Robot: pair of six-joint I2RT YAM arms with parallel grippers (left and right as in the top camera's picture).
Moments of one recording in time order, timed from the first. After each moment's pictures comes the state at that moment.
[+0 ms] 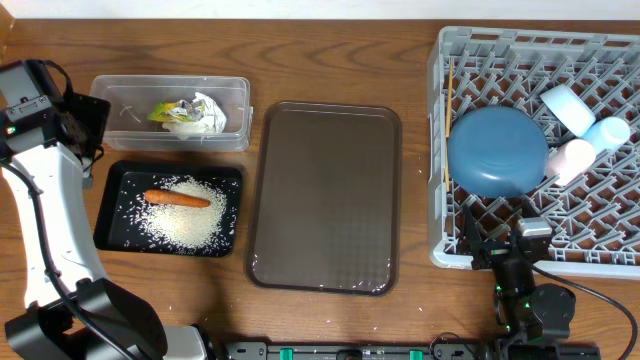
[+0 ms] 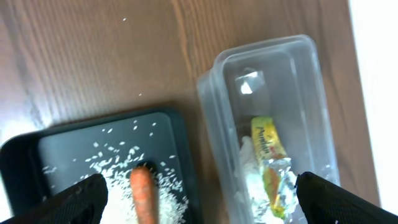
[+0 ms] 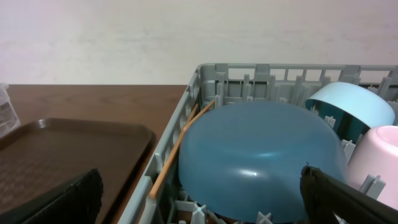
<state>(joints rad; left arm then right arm) 0.45 1.59 1.45 -0.91 -0.08 -0.90 -0.03 0.01 0.01 -0.06 -0.14 0.06</state>
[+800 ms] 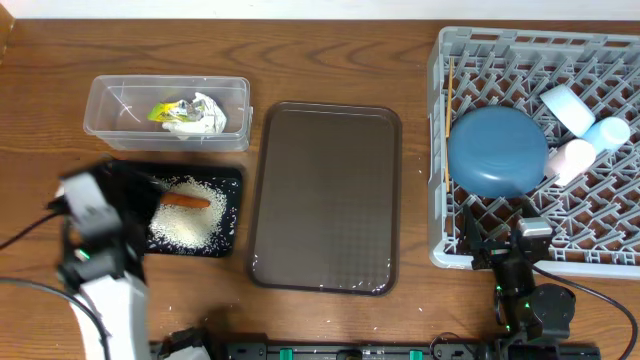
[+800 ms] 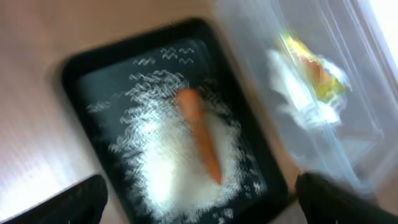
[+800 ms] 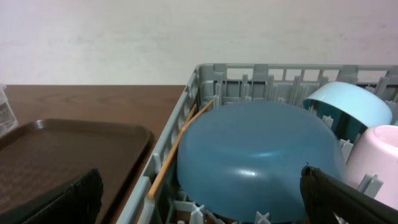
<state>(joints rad) 0.30 0.94 0.80 -0.74 -0.09 -0.75 -0.03 0.01 0.01 -0.06 -0.14 0.06</state>
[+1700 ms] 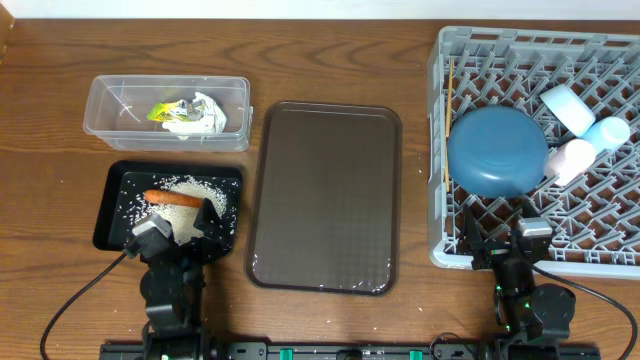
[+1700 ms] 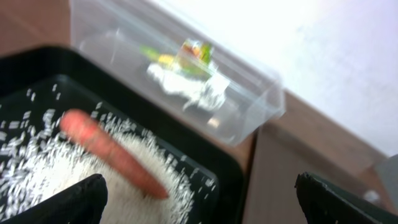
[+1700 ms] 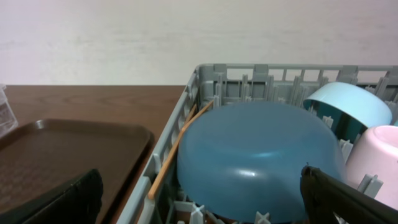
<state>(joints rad) 0.10 0.14 0.04 -0.14 -0.04 -0.53 -0.03 0.01 0.01 -0.06 -0.14 0.06</state>
